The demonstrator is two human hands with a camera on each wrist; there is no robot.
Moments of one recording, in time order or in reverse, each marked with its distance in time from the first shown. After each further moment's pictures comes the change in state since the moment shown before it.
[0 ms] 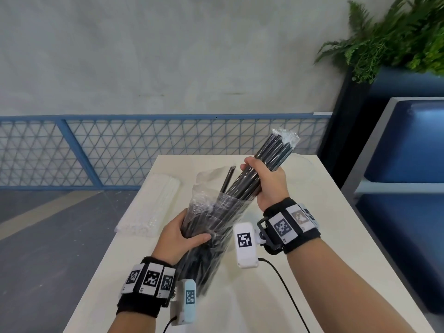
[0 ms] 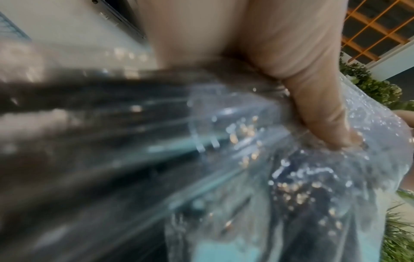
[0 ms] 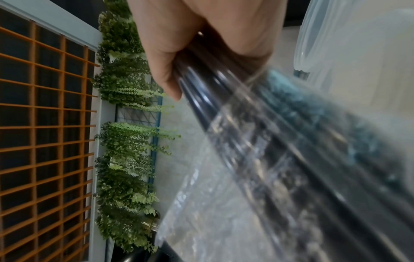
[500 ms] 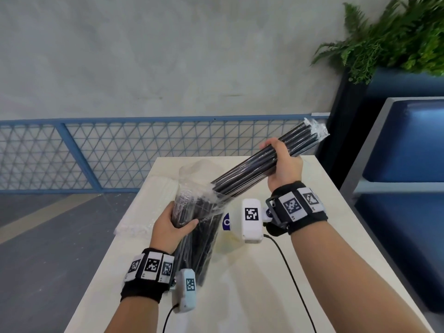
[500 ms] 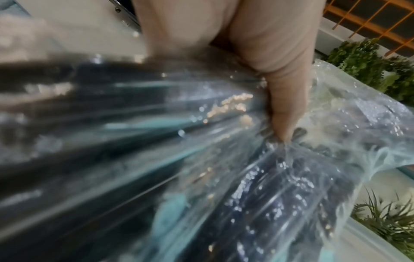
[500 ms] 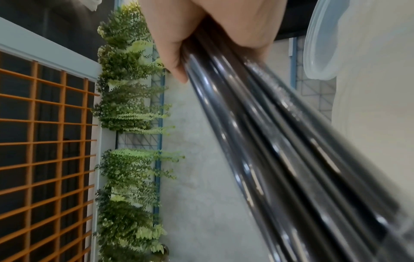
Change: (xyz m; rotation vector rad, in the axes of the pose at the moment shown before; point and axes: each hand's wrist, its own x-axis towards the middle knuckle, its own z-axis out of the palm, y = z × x) left_hand 0.016 0.000 -0.005 0.025 0.203 -0.012; right_hand 0.020 -0.032 -0.006 0.139 0.145 -0.089
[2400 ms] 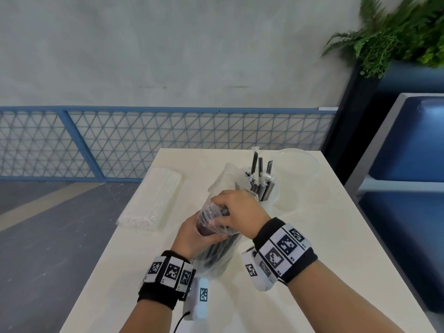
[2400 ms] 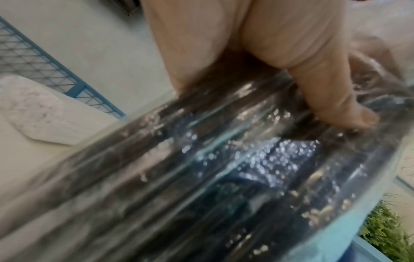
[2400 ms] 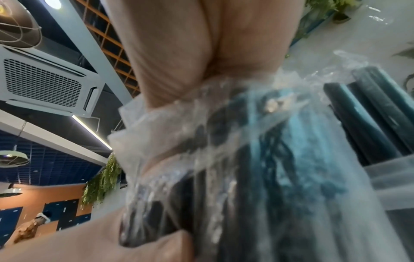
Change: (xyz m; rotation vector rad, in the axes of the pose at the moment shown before) left_hand -0.014 -0.005 0.038 -0.182 -0.232 -0.044; right_hand -0.064 0.052 -0.007 -1.629 -1.043 -0.349
